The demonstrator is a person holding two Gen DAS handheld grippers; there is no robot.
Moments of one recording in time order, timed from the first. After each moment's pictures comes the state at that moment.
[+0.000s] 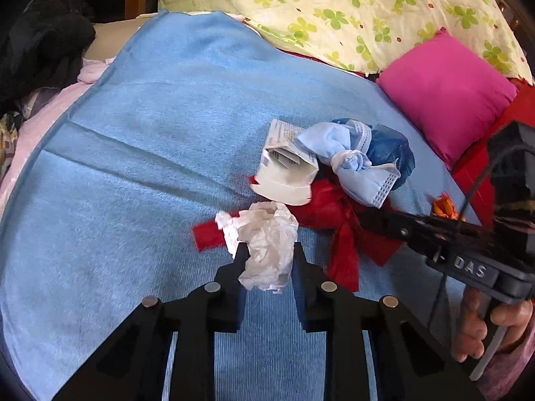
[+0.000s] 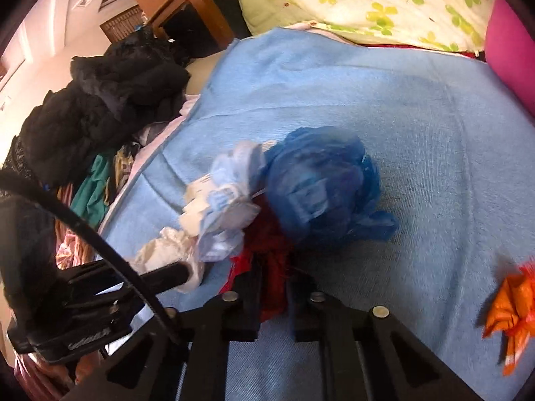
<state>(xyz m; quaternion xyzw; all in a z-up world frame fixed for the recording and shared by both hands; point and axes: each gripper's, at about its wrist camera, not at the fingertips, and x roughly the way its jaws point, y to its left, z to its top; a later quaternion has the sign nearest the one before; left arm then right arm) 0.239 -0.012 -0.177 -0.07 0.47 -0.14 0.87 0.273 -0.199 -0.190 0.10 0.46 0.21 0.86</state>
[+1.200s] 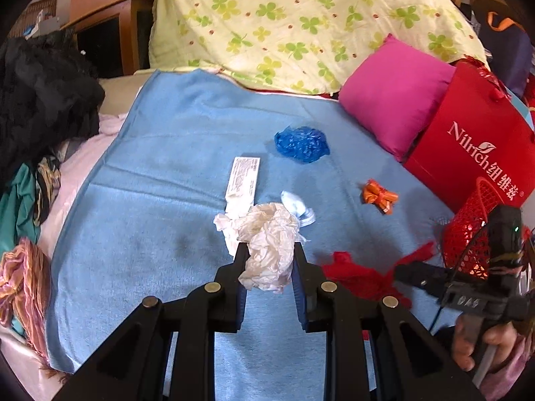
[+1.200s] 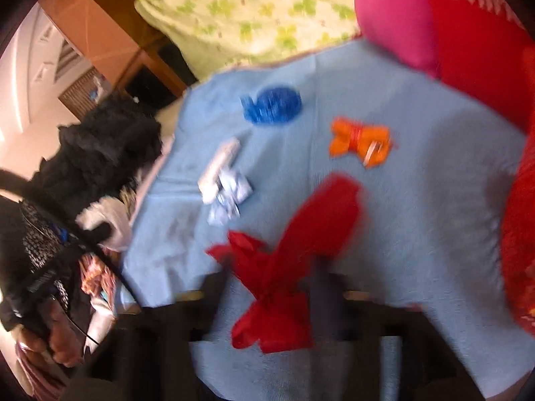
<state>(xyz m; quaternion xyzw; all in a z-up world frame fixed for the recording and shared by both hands) 0.127 -0.025 -0.084 -0.01 0.41 -0.15 0.90 0.103 -0.282 -0.155 0.23 0.44 0.10 0.86</state>
